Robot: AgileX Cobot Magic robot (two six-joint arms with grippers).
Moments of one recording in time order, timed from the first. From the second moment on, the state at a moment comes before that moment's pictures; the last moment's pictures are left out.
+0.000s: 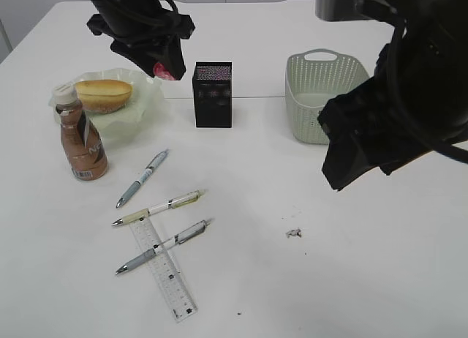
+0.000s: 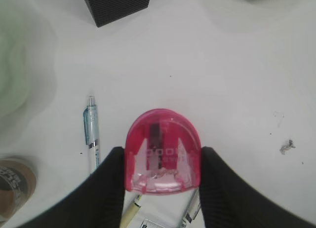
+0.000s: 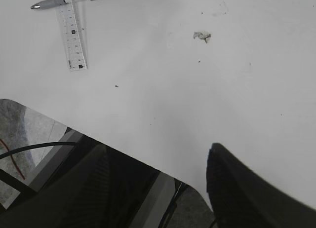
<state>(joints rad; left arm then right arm) -0.40 2.14 -2.12 -0.18 1.22 0.03 0.56 1.39 -1.29 0.09 1.24 0.14</state>
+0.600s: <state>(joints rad) -0.40 1.92 -1.52 -0.17 0.32 0.08 0.56 1.39 -1.29 0.09 1.24 0.14</state>
